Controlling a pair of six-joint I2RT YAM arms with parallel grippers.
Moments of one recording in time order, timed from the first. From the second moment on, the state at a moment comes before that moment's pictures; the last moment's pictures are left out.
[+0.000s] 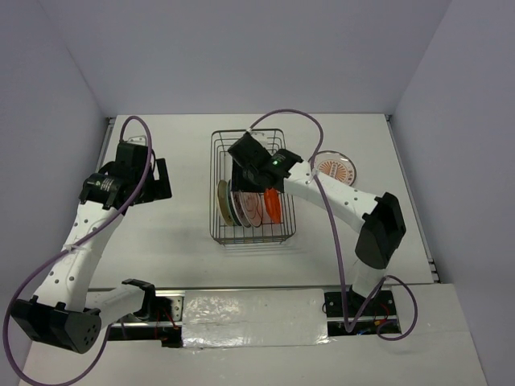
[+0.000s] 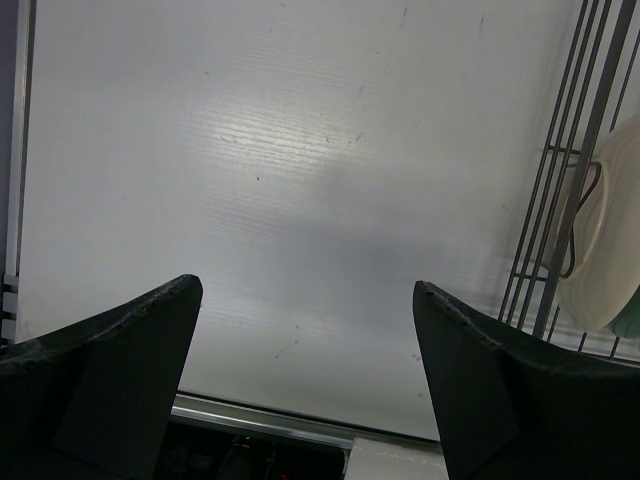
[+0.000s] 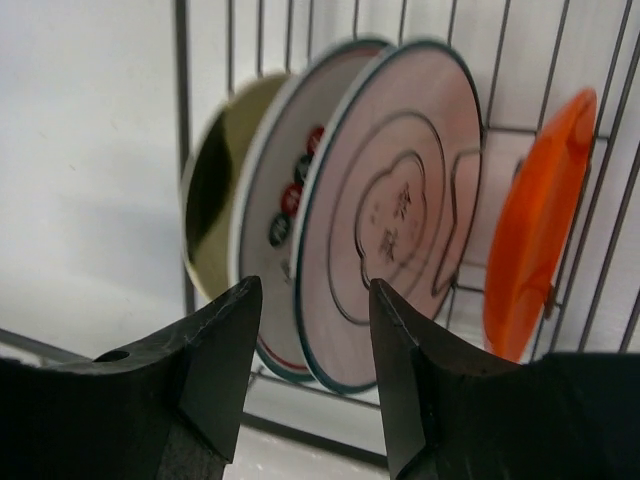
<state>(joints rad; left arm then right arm) -0.20 1.09 1.23 -1.03 -0.30 -0.34 0.87 1.77 1.65 -0.76 0.25 0.78</state>
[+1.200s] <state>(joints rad) -0.20 1.11 1.23 -1.03 -0.30 -0.34 0.83 1.78 2.18 -1.05 0.28 0.67</state>
